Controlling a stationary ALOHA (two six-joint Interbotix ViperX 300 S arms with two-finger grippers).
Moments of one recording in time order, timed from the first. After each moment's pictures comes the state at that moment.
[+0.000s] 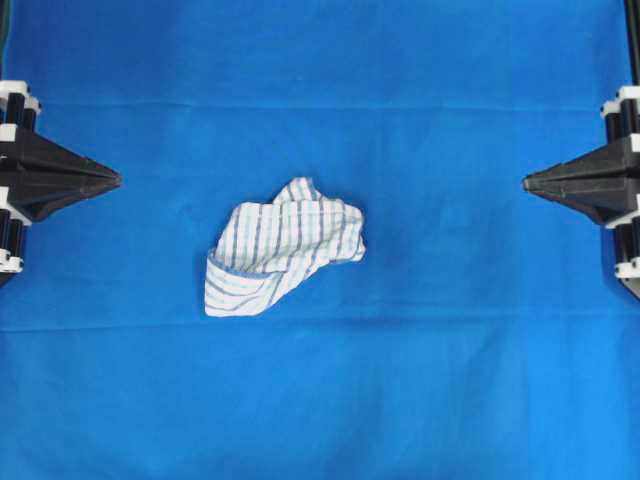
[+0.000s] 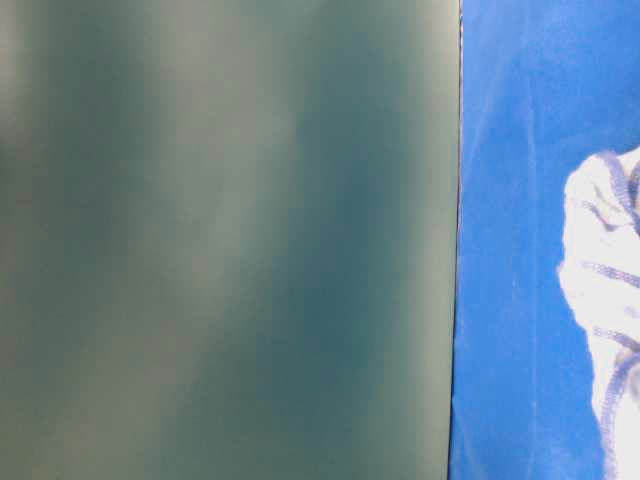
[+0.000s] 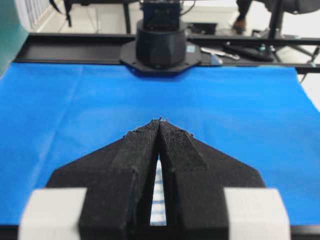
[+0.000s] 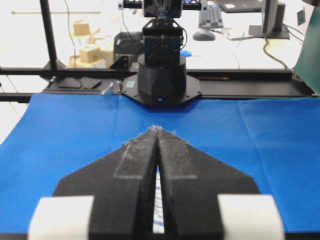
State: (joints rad) left arm 0.00 -0.97 1.18 0.00 -0.29 0.00; right arm 0.00 -0.97 1.18 0.00 -0.29 0.00
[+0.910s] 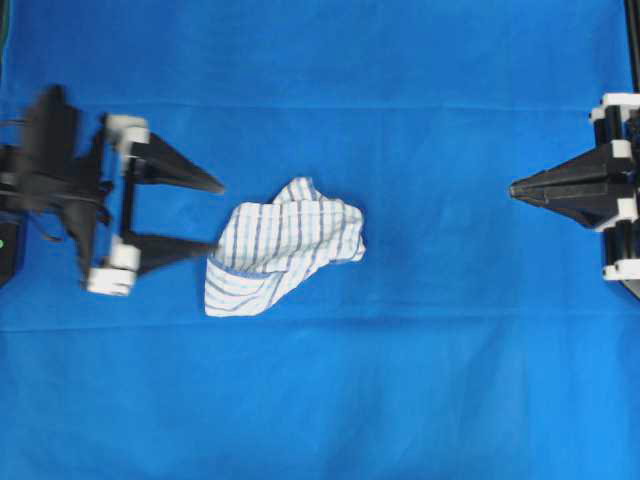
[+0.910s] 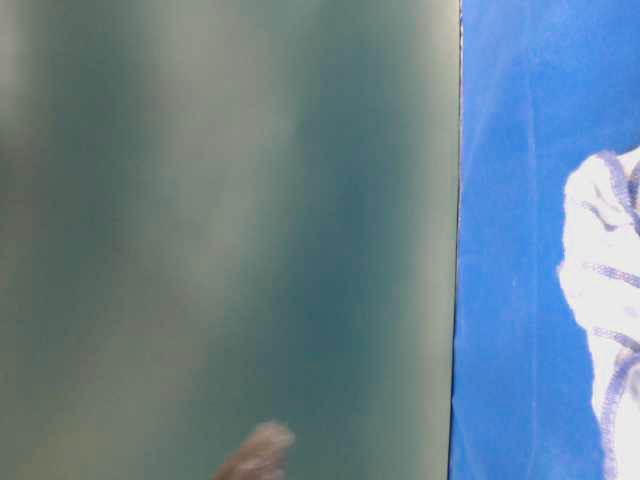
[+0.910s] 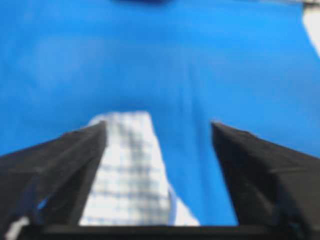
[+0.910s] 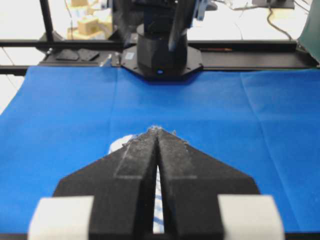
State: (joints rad) left arm -0.04 -0.48 0.98 -0.02 -0.26 -0.09; right arm 0.00 -0.92 1.18 0.00 -0.24 0.01
